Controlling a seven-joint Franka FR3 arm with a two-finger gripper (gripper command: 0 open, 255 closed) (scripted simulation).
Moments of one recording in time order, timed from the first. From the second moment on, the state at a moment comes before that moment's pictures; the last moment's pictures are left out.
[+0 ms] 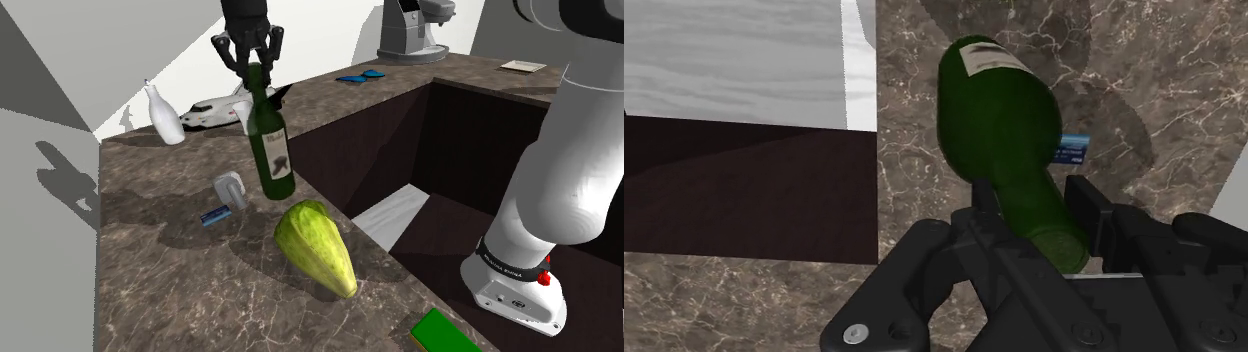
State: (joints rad) arm 0.15 0.06 0.33 -1.38 -0.07 1.52 0.61
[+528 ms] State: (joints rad) arm 0.19 -0.23 0.36 -1.67 0.02 1.54 0.68
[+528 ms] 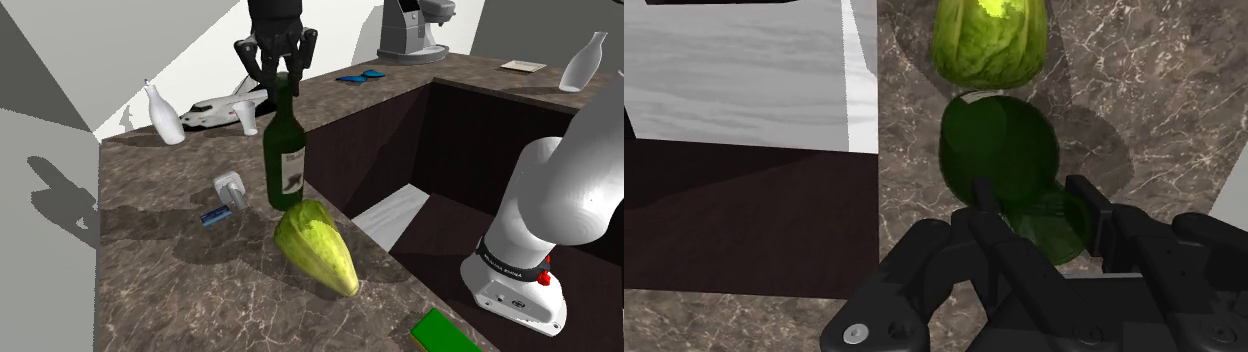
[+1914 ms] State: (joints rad) arm 0.36 -0.70 0.51 -1.97 0.25 1.41 0.96
